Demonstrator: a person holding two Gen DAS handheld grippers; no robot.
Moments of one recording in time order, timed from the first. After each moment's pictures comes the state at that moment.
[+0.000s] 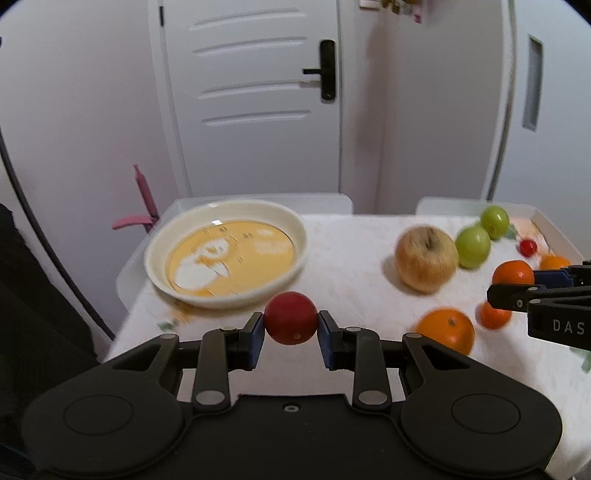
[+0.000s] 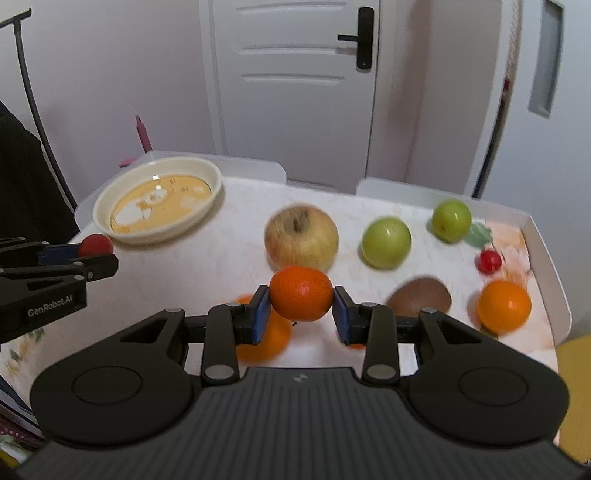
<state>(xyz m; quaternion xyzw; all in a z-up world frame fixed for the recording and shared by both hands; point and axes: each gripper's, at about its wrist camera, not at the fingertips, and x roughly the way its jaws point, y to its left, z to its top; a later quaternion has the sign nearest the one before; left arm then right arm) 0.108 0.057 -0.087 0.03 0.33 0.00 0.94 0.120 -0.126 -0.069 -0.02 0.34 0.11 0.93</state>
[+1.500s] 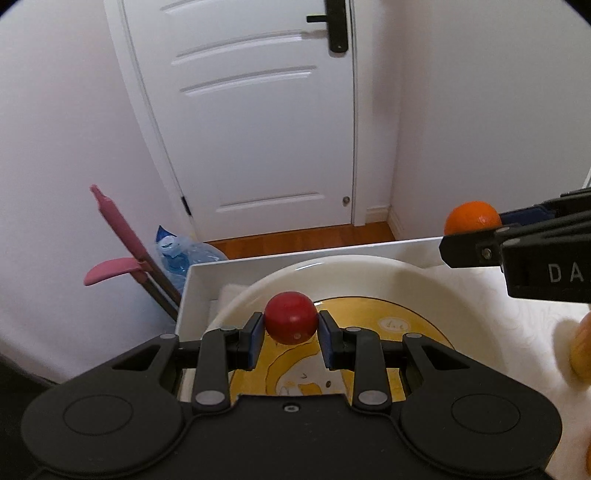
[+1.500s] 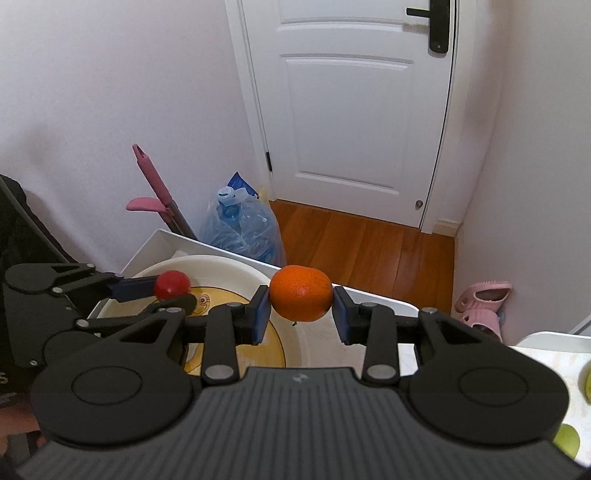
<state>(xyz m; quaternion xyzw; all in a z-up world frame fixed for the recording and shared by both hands) 0.337 0.155 -0.124 0.09 0.40 -0.05 0.91 0.358 0.013 -0.078 -0.01 0.40 0.16 0.90</state>
